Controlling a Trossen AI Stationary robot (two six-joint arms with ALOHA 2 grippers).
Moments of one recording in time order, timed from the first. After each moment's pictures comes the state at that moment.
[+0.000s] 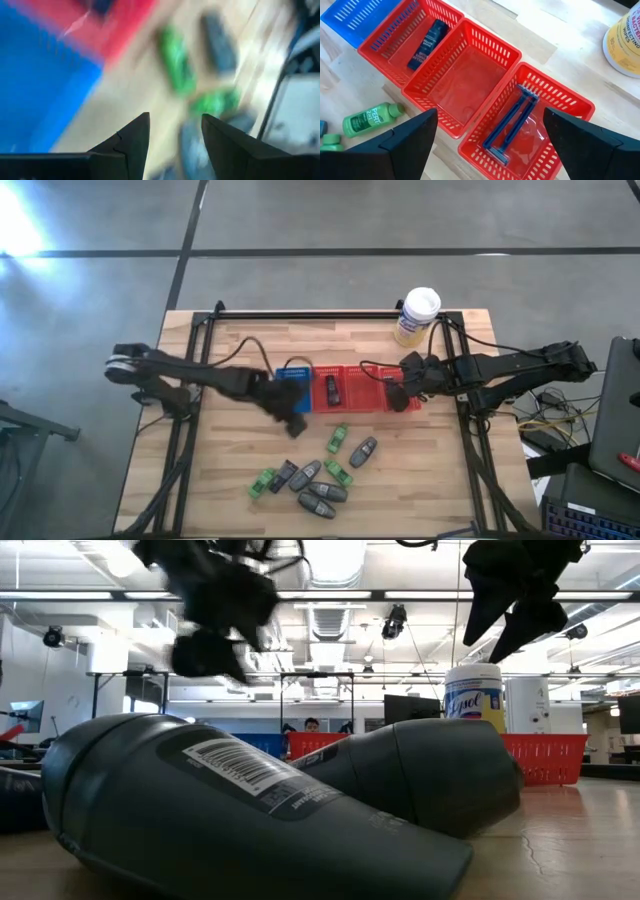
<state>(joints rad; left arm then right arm) -0.09 1.46 1.02 -0.47 0.16 -0.85 0.12 1.11 0.94 -0.92 0.42 0.93</state>
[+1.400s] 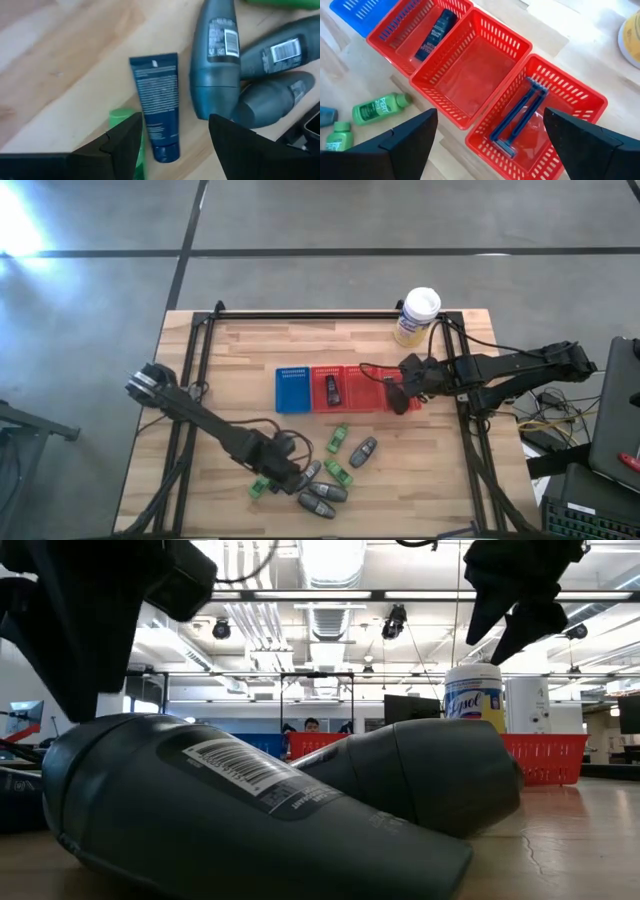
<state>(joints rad) -0.52 1.73 1.24 -0.74 -0.01 -1.42 0.12 1.11 0.94 -0.91 0.36 0.92</state>
